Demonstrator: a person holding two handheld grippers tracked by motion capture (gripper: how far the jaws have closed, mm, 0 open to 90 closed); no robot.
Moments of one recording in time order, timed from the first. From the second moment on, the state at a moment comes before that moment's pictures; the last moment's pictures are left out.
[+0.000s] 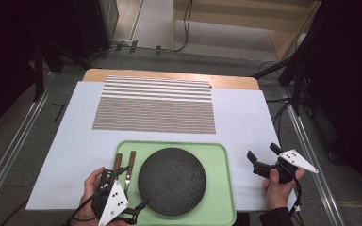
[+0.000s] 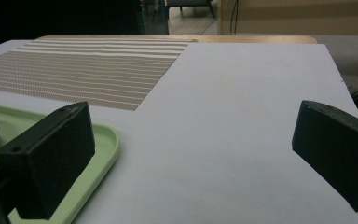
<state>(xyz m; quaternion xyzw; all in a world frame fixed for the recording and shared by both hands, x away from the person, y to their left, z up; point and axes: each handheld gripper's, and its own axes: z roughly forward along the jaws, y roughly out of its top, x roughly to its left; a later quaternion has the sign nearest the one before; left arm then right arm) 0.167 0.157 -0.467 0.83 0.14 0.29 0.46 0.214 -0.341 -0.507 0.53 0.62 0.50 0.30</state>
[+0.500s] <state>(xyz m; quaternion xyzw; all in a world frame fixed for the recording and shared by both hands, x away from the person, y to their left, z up) 0.193 0.190 -0.465 0.80 0.21 0.28 0.49 0.215 -0.340 -0.507 0.53 0.62 0.50 0.30</state>
